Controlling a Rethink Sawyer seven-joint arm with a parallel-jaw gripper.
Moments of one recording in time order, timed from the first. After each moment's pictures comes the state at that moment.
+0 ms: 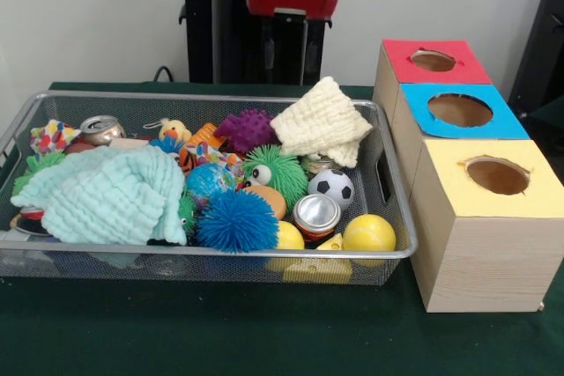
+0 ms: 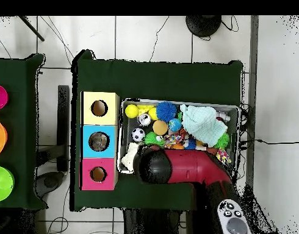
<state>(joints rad) -0.41 -0.88 0.19 1.91 -0.29 0.55 1.82</state>
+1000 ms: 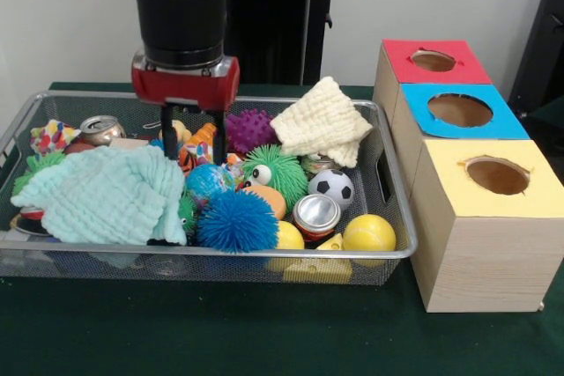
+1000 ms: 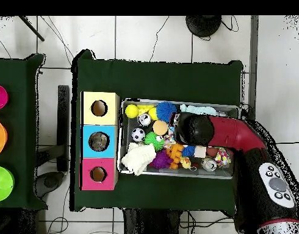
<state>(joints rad) -0.61 -0.63 0.31 1.56 -0.37 0.60 1.82</state>
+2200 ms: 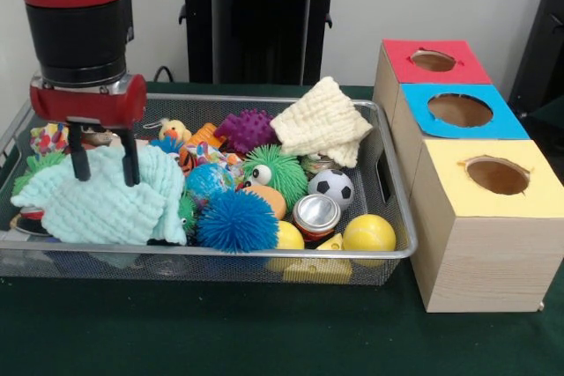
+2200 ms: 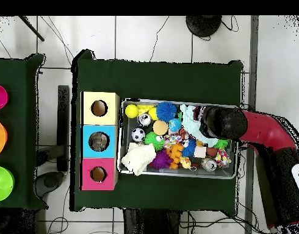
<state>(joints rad) -0.79 -0.57 0.44 1.46 -0.48 0.67 1.76</state>
